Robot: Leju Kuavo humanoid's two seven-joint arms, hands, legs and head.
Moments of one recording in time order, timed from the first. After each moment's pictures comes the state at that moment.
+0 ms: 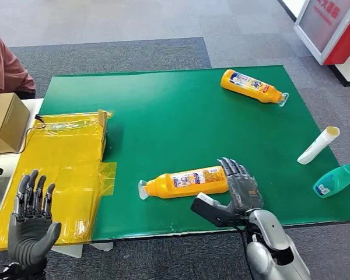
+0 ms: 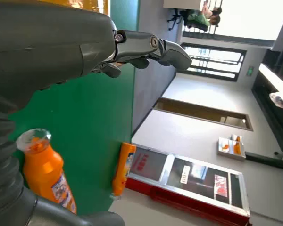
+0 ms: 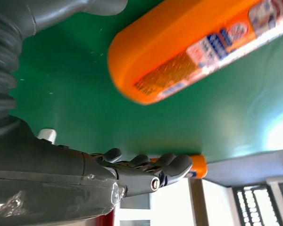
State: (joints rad) left arm 0.32 -0.21 0.14 -1.89 0.22 -0.41 -0.37; right arm -0.06 -0.16 0.37 -1.50 1.15 0.00 0.12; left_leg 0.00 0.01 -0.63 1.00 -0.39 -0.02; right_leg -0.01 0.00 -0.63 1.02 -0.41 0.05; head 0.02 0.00
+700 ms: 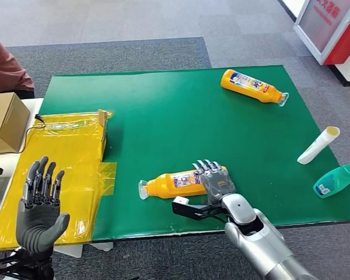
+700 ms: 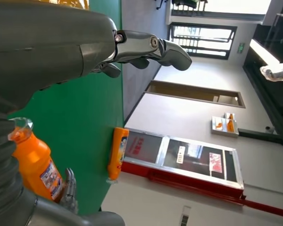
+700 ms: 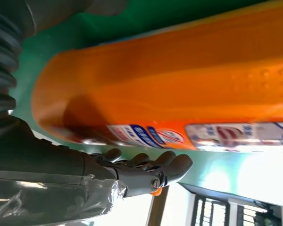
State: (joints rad) left arm 0.26 -0.14 0.04 -1.87 0.24 -0.38 -0.38; right arm -0.33 -0.13 0.57 -1.07 1.27 0.00 0.08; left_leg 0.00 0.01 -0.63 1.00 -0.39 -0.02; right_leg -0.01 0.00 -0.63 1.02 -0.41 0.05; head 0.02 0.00
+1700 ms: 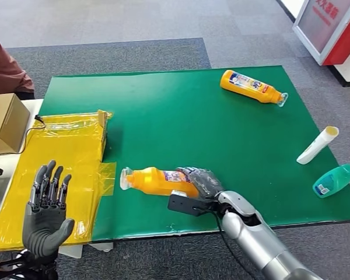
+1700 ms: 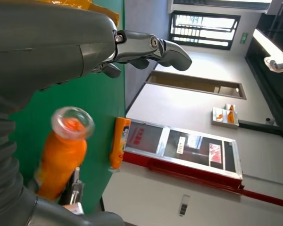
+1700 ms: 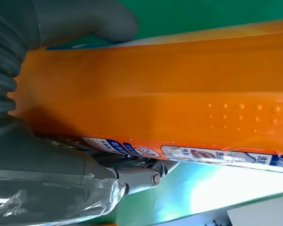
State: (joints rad) left arm 0.27 -0.12 0.01 -1.84 0.25 -0.40 -0.41; right arm -0.33 -0.11 0.56 -1.07 0.77 0.02 -0.17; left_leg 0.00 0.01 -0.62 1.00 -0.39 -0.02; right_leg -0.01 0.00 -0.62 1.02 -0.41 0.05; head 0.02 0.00
